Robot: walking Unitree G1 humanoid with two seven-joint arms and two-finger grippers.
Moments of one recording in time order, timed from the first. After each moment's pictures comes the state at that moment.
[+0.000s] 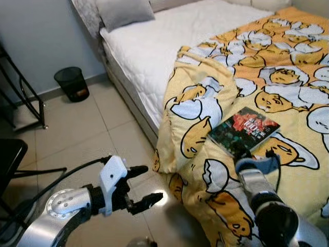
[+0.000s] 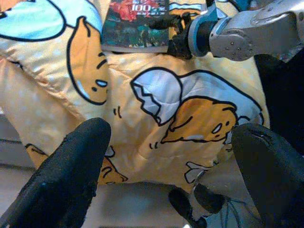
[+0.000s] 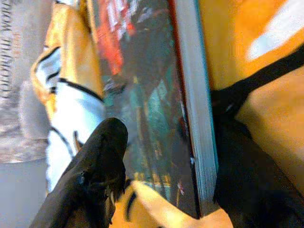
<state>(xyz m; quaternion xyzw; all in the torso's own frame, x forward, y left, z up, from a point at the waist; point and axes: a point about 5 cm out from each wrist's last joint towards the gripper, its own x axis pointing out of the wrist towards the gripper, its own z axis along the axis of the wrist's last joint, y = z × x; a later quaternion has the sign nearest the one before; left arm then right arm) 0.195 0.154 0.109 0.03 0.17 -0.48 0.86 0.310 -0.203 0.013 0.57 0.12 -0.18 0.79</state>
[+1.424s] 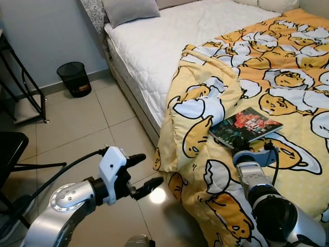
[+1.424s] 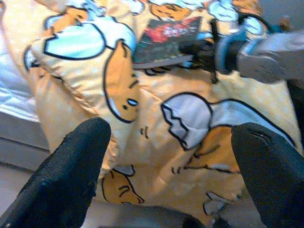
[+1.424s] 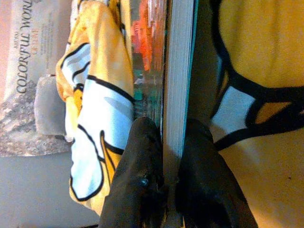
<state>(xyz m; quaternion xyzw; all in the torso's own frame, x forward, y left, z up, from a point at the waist) 0.215 0.150 0.110 0.01 0.14 -0.42 0.90 0.321 -0.202 0.025 0.56 0.09 -0.17 0.80</state>
